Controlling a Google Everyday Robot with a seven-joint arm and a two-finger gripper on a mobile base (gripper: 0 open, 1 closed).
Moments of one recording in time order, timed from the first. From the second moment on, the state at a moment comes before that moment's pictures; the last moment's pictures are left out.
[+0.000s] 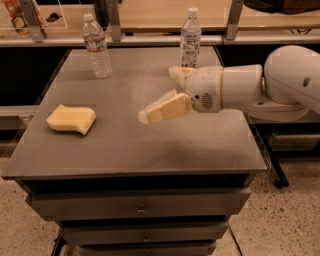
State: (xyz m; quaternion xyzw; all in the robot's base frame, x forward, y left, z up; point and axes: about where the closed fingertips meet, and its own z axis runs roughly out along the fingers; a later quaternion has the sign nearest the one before) arm 0.530 -0.003 0.931 -0.45 0.66 0.35 0.49
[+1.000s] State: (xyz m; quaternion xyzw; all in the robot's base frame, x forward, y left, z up) arm 0.633 0.079 0.906 -0.45 0.64 0.35 0.52
